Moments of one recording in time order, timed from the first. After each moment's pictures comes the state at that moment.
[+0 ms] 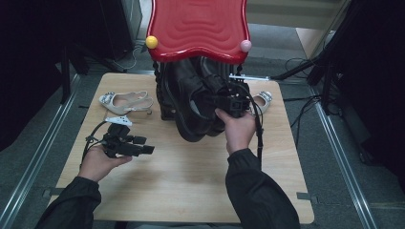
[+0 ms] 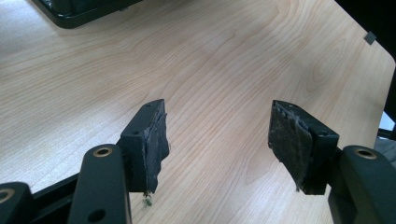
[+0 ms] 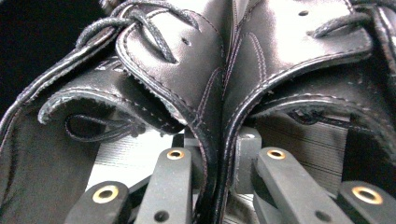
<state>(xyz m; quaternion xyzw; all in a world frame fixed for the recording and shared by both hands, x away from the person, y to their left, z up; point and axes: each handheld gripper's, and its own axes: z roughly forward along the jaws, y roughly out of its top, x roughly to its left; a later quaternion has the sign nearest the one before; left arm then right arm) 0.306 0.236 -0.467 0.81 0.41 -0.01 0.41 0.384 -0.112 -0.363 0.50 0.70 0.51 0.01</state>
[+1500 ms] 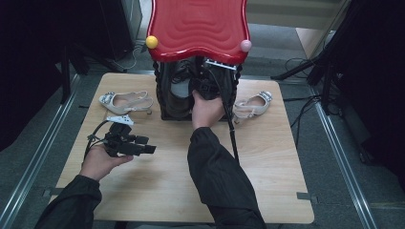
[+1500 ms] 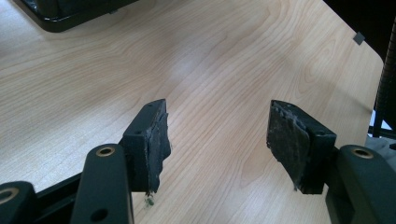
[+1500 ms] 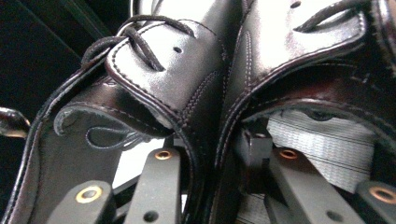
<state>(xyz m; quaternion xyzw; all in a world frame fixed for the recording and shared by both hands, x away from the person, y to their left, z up) 0.310 0.232 -0.468 0.82 0.40 -0.03 0.41 0.441 -0.037 -0.380 0.61 0.63 0.47 0.14</state>
